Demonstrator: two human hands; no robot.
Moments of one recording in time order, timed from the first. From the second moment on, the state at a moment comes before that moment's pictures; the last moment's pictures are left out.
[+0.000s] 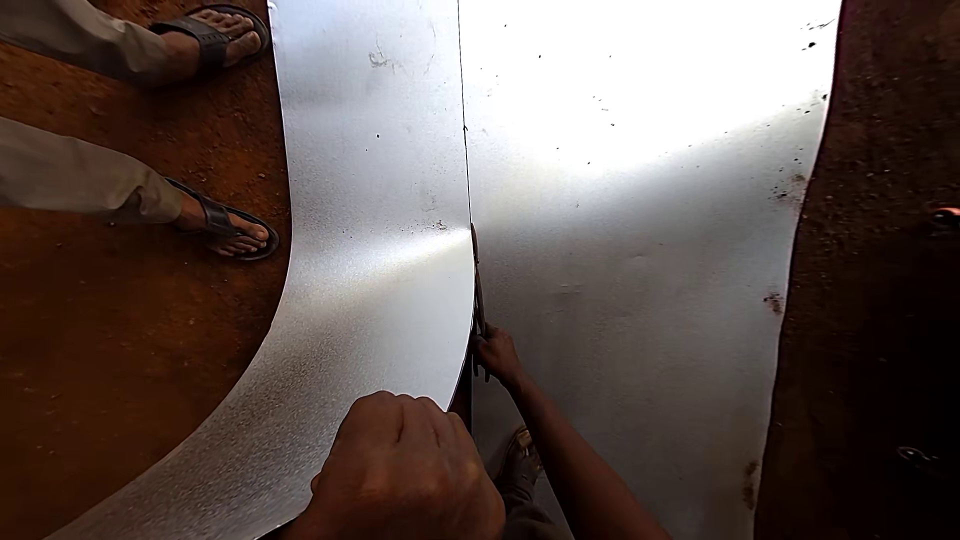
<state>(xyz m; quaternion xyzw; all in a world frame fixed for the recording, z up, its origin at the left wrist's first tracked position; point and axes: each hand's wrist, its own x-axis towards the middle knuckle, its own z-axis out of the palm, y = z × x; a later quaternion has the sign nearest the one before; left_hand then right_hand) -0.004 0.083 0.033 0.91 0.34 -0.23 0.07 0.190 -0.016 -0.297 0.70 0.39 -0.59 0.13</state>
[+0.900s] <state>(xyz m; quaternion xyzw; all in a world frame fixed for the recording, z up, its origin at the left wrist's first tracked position) -0.004 0.086 0.028 0.91 0.35 -0.22 0.05 0.169 -0.001 -0.305 0.74 0.16 -0.66 0.00</state>
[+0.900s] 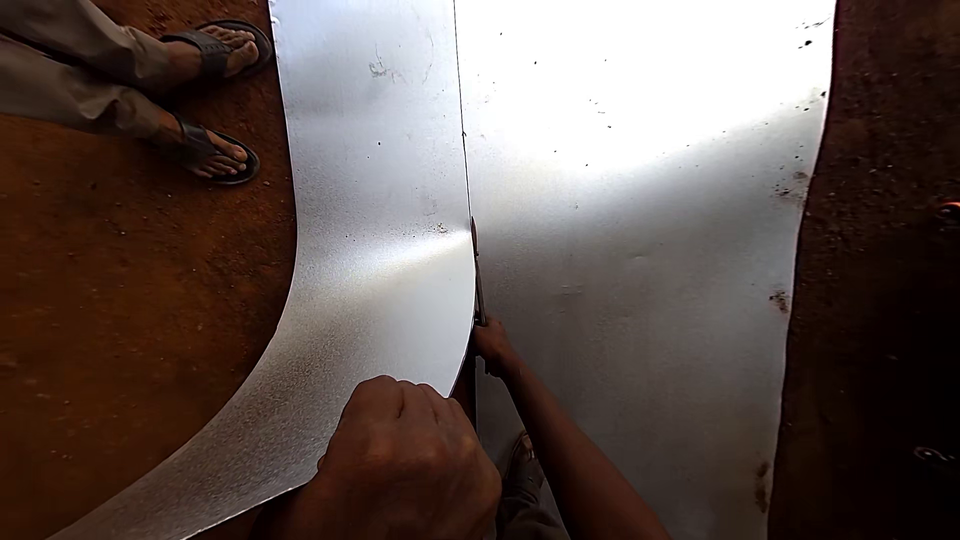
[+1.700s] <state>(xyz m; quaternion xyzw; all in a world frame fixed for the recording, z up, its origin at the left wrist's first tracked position) 0.059 0.114 -0.101 0.77 0.42 -0.42 0.25 0.179 -0.002 -0.320 0.72 0.18 -0.67 -0.07</state>
